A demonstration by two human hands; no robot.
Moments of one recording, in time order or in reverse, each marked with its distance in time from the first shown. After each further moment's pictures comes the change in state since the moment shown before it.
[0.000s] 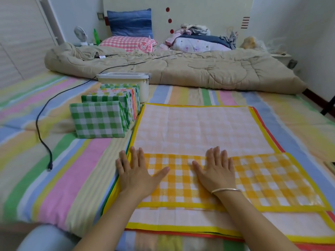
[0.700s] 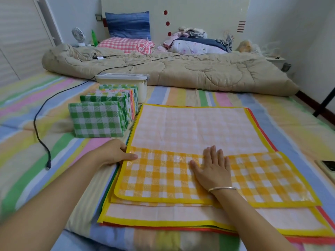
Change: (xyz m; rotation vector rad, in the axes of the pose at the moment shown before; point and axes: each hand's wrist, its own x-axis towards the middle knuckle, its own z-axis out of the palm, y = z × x) left_hand 0.064 -0.064 -0.076 -0.367 -0.268 0.076; right_hand -0.001 0.002 0.001 0.006 0.015 -0.023
